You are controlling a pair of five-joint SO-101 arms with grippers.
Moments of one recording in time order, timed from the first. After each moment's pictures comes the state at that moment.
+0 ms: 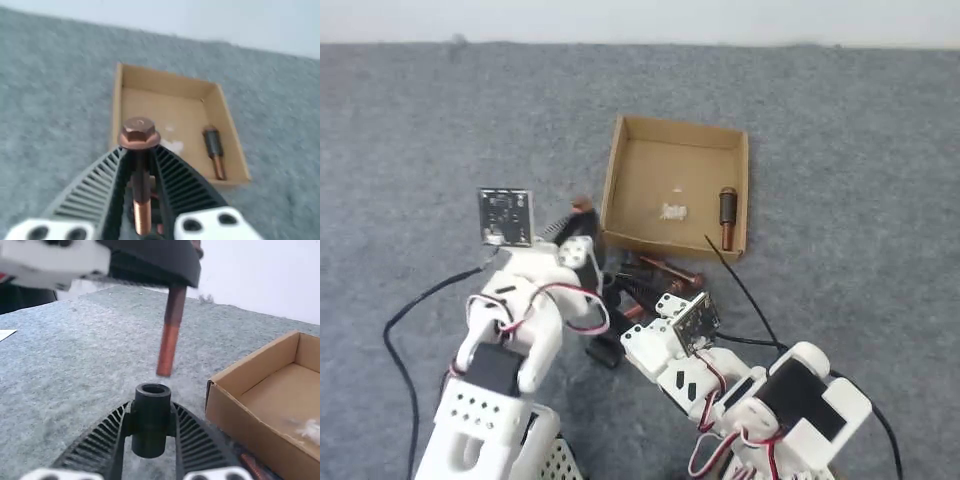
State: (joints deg) left arm 11.6 -73.2 75.2 37.2 22.7; right arm -48.6 0.4 95.0 -78.8 -4.7
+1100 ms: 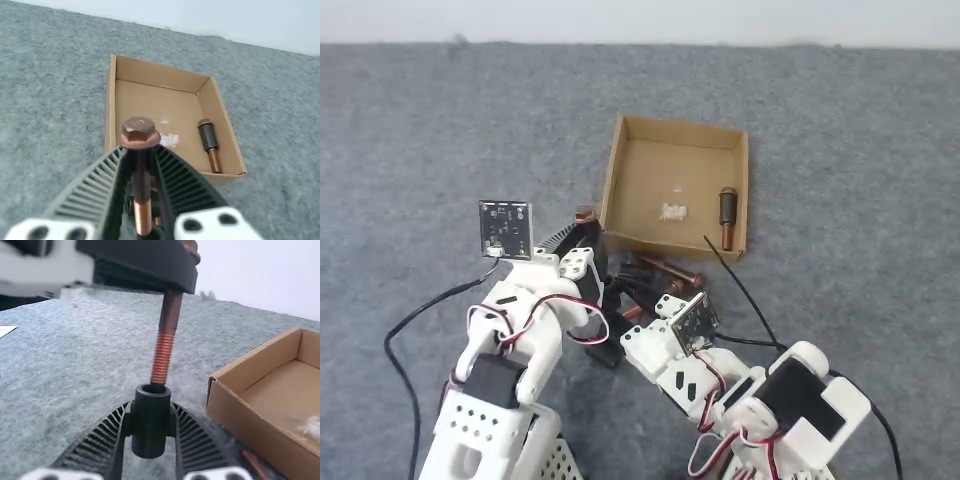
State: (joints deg) left arm 12.7 -79.0 78.5 40.0 23.9; right arm -48.8 0.4 95.0 -78.4 -4.7
